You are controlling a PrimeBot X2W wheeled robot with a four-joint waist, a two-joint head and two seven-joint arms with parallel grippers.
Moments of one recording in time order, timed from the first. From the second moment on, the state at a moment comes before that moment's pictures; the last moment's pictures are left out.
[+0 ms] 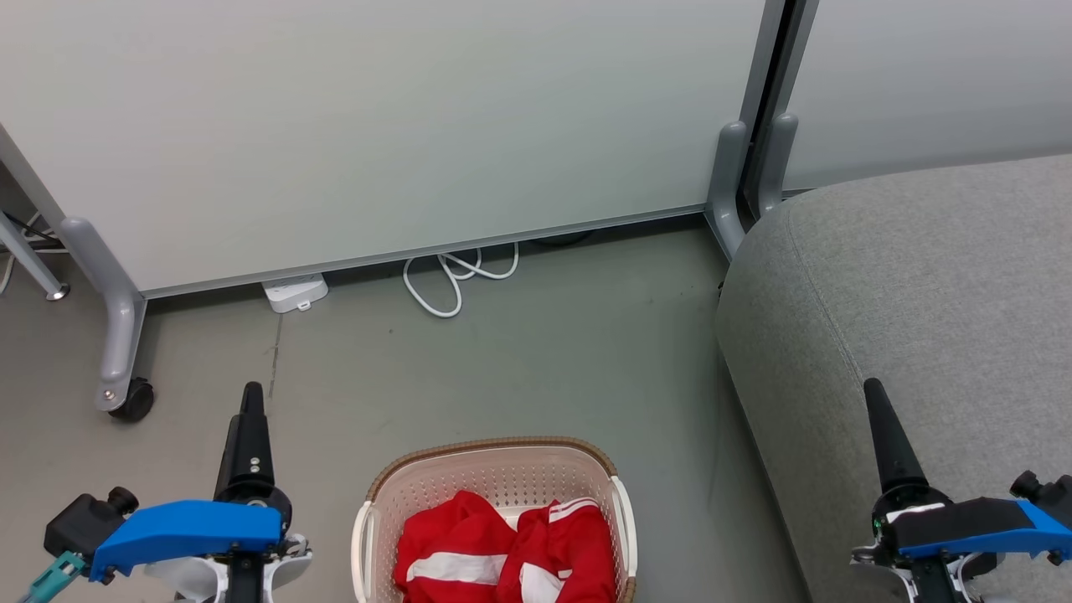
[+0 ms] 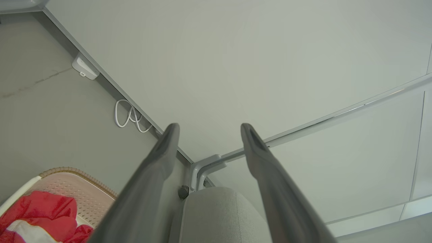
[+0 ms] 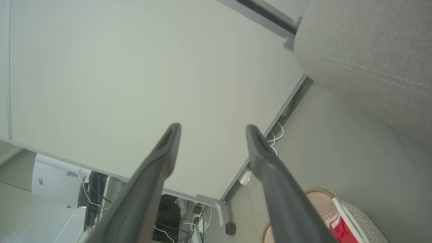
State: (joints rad) left arm -0.08 0.04 0.06 0.23 -1.15 -0.11 -0.02; right arm -0.08 -0.04 -0.06 0.23 1.19 0.13 -0.02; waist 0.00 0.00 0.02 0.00
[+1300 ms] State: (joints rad) left arm -0.10 0.04 -0.06 0.20 -0.50 -0.05 -0.14; right arm -0.08 -0.04 0.01 0.22 0.58 0.13 -0.14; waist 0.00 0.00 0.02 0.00
